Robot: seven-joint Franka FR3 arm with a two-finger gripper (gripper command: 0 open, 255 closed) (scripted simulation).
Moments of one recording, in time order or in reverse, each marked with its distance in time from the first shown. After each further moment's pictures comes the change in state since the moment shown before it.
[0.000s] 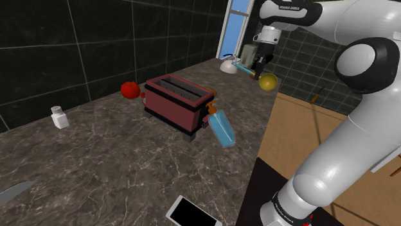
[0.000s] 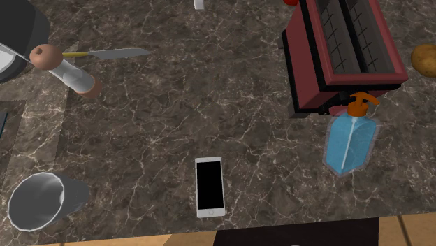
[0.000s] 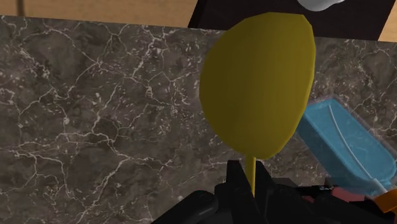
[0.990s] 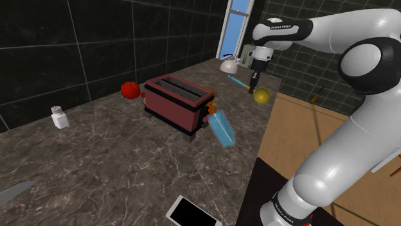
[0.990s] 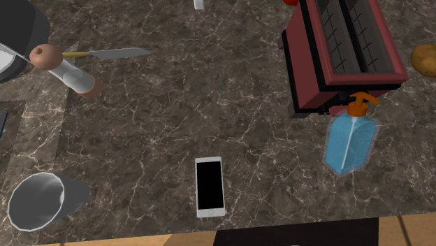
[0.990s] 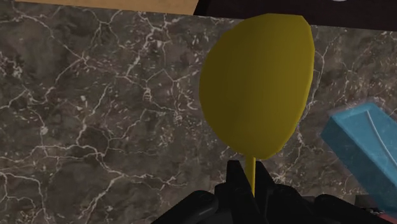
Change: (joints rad) arm 0.000 -0.023 0.002 -0.227 -0.010 0.206 0.000
